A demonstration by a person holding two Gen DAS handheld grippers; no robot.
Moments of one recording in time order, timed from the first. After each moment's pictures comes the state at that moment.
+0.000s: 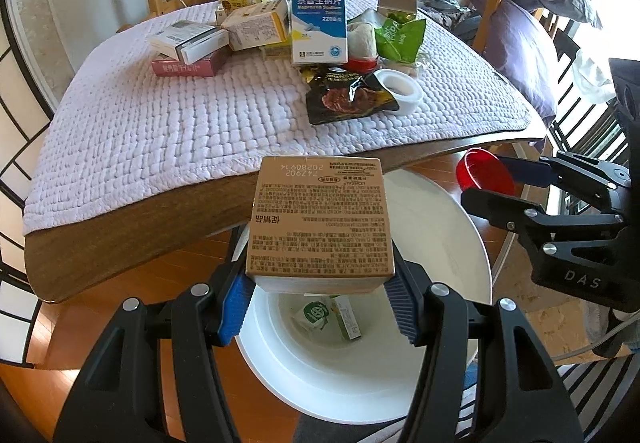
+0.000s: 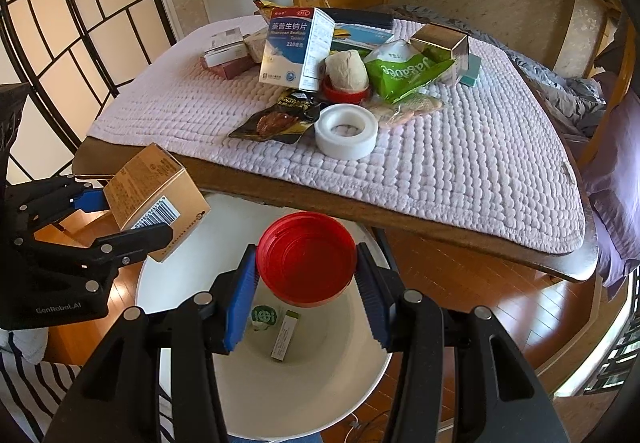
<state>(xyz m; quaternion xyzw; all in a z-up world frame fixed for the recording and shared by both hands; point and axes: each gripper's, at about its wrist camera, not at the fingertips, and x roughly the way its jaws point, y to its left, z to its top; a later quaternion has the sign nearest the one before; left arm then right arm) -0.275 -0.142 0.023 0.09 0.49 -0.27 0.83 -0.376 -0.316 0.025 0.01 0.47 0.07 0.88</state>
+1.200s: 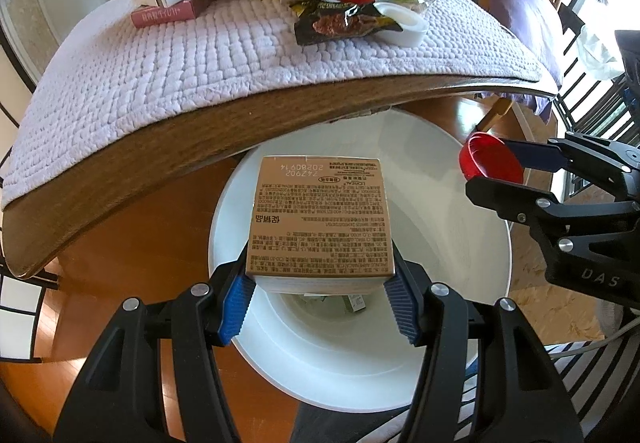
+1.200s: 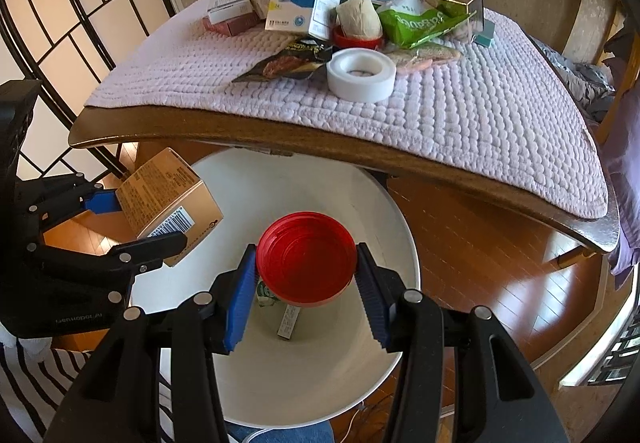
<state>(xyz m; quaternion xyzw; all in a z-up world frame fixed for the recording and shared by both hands) -0.288 -0.150 -0.020 0.12 0.53 -0.26 0.80 -0.382 -0.311 -0.009 0.02 0.51 0.08 0.86</state>
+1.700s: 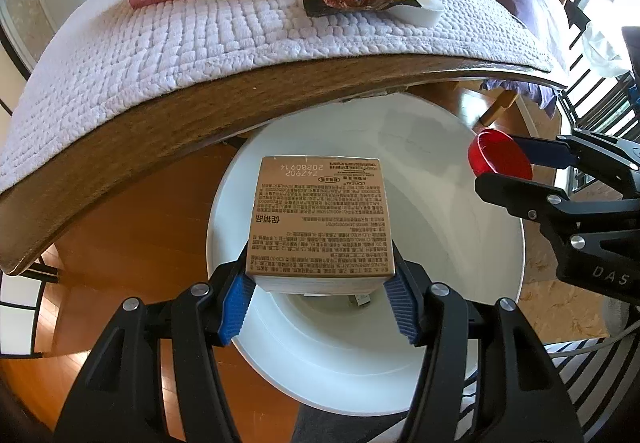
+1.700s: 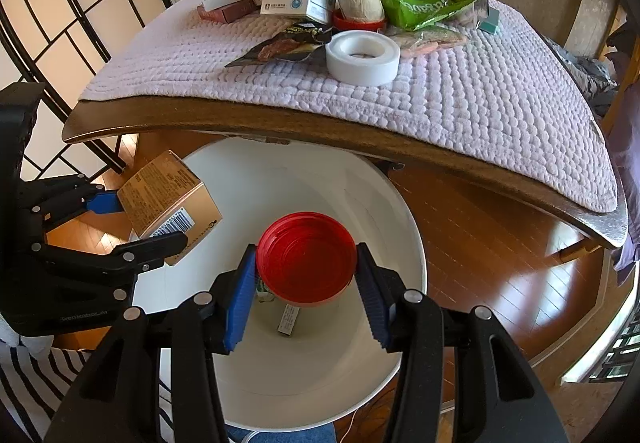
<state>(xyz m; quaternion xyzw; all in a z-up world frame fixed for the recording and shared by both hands) -0.280 -0.158 -0.038 0.12 0.55 -0.26 0.79 -0.374 -0.308 -0.023 0.02 0.52 0.08 0.85</state>
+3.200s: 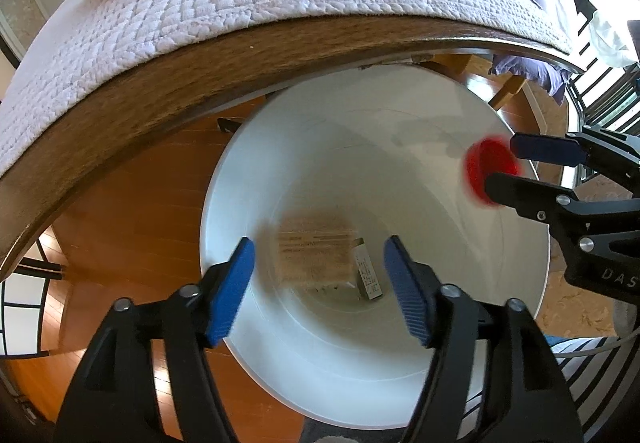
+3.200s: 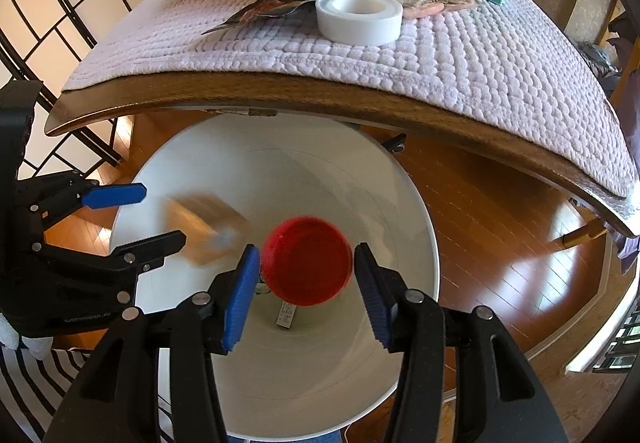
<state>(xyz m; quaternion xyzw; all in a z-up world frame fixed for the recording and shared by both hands) -0.279 -0.182 -0.085 0.13 0.56 -0.25 0.78 -0.358 -0.302 -0.064 0.03 0.55 0.07 0.83</state>
